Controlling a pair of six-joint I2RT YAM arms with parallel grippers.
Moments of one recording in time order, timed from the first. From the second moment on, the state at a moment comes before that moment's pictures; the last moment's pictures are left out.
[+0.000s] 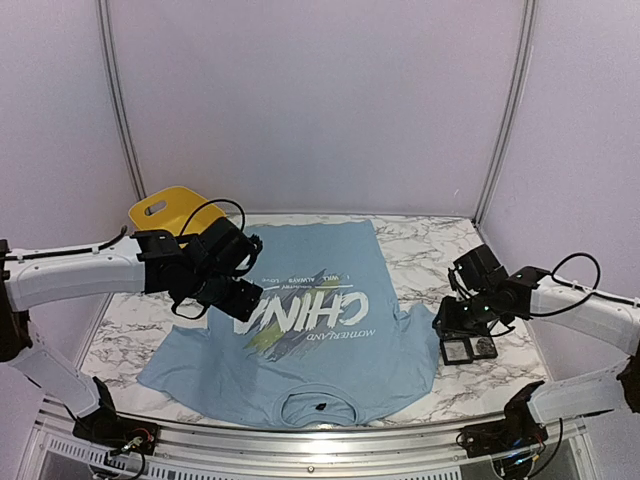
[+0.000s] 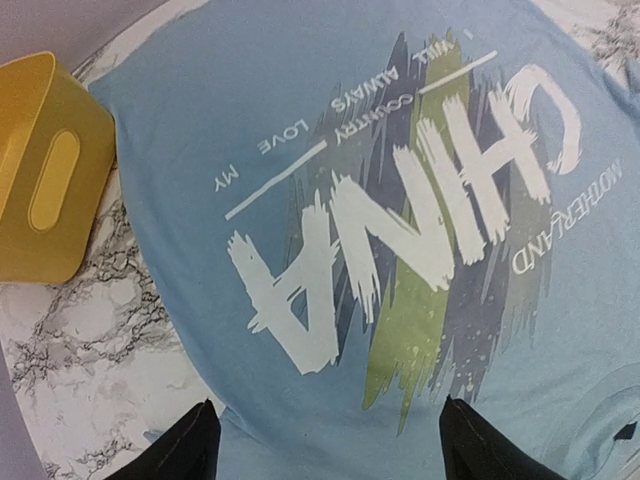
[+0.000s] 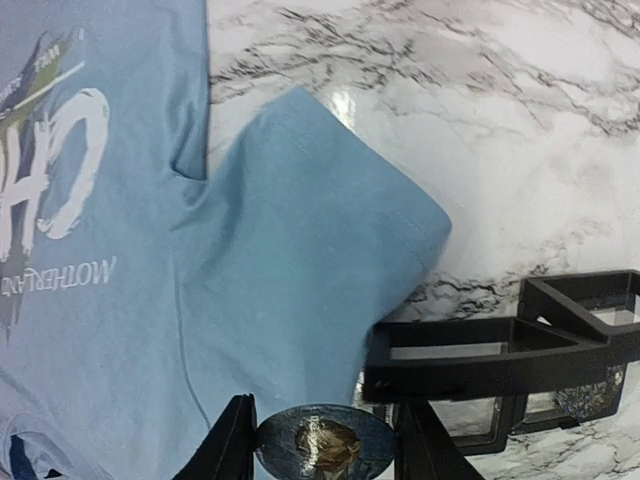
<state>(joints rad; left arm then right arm) -0.93 1.49 1.14 -0.72 -0.36 -0.30 0.49 1.15 0.68 -0.64 0.06 0.58</state>
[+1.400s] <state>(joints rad) -0.97 1.52 1.18 0.25 -0.22 -0.10 0.89 1.54 1.33 0.07 0.07 0.52</state>
